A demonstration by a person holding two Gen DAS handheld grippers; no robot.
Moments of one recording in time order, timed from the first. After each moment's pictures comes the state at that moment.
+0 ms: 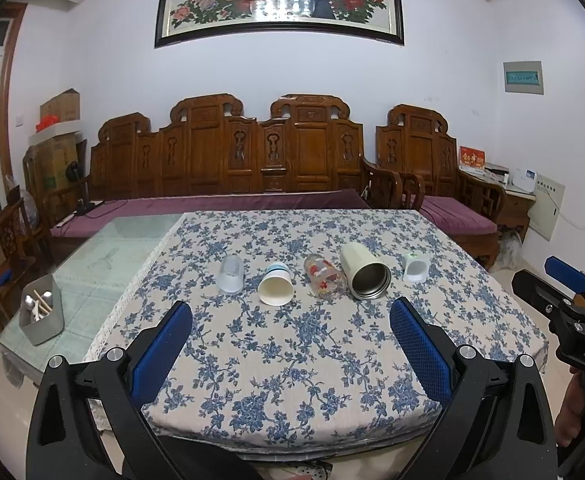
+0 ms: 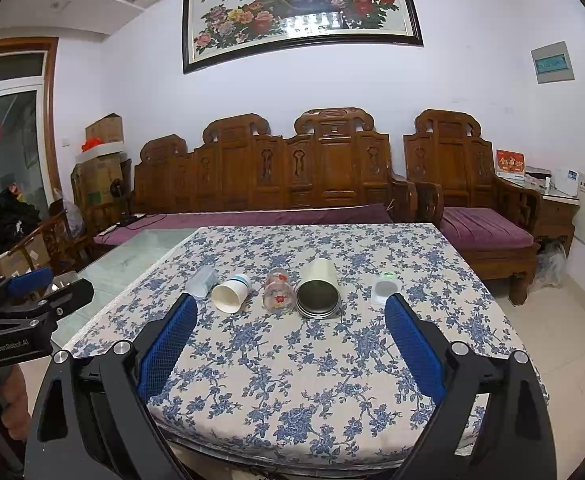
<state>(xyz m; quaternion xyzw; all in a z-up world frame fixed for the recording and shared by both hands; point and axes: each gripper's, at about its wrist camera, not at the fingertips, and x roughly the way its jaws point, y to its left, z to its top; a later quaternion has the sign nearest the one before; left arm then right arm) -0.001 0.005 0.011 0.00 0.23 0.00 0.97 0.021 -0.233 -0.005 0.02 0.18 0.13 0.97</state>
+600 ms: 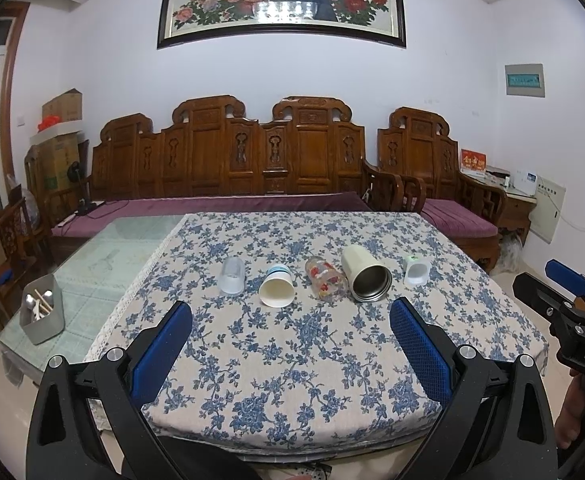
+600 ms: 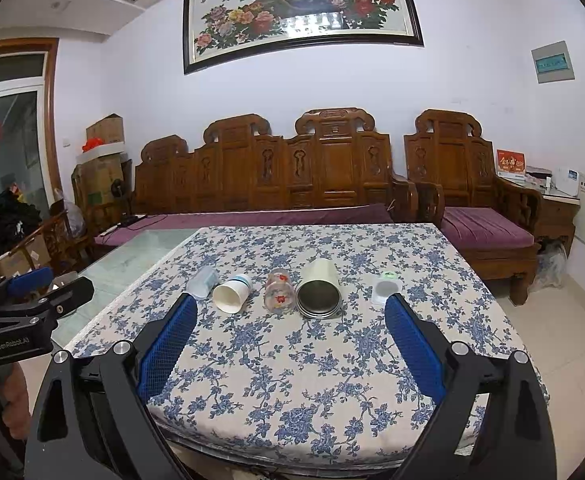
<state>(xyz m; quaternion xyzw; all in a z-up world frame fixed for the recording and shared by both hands) -0.002 0.005 0.013 0.00 0.22 0.00 0.97 0.022 -0.230 -0.007 0.02 0.18 0.13 0.97</state>
